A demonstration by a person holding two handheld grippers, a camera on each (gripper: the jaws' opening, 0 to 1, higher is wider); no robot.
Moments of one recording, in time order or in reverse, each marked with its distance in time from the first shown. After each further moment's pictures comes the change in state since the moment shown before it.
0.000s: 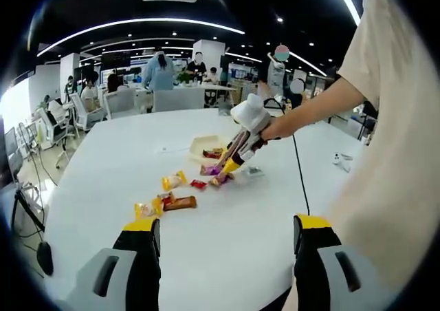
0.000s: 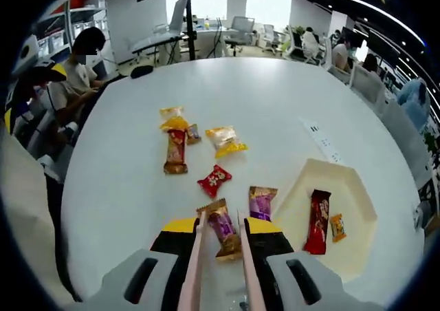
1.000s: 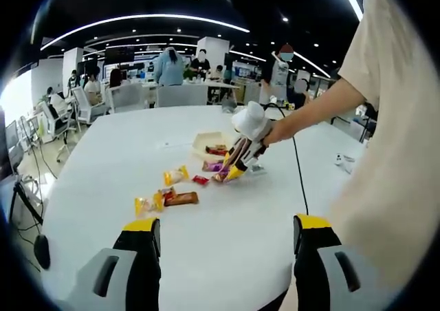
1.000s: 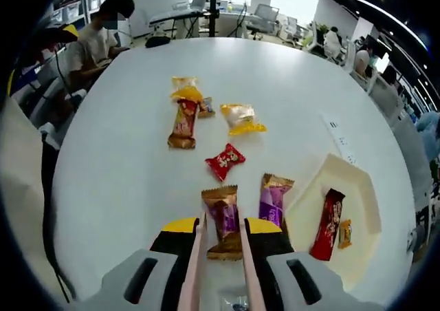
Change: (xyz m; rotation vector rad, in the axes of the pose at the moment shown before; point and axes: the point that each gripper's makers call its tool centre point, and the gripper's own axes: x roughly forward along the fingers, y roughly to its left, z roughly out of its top) left arm 0.004 0.004 -0.007 -0.031 0.017 0.006; right arm 0.023 0.000 -0.023 -0.129 0.099 0.029
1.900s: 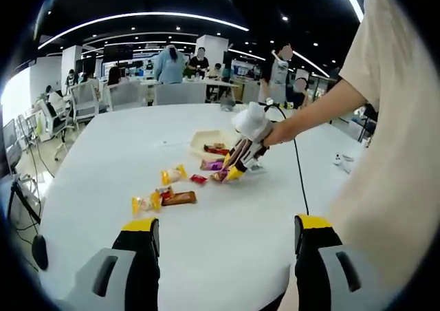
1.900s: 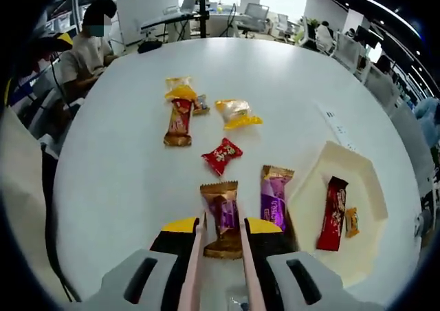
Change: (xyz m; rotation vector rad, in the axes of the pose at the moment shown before) left arm 0.006 -0.001 0.000 -0.004 0.009 -0.013; right arm 0.000 0.001 -0.006 0.076 -0.016 -0.004
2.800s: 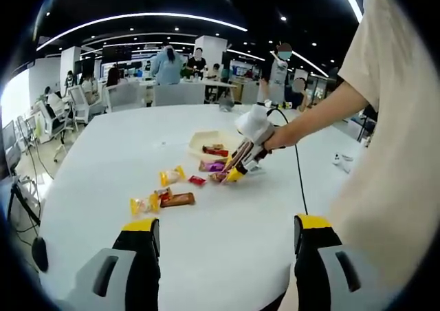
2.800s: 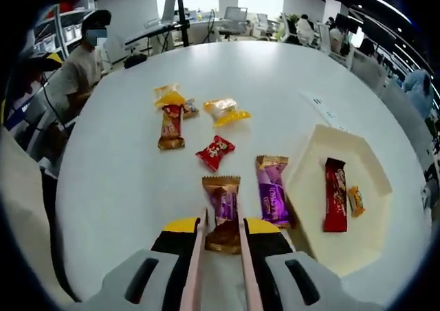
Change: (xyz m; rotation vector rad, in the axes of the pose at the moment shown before) left arm 0.001 -0.003 0.002 0.007 -0.003 -0.005; right arm -0.001 0.000 -0.007 0.122 -0.041 -0.021
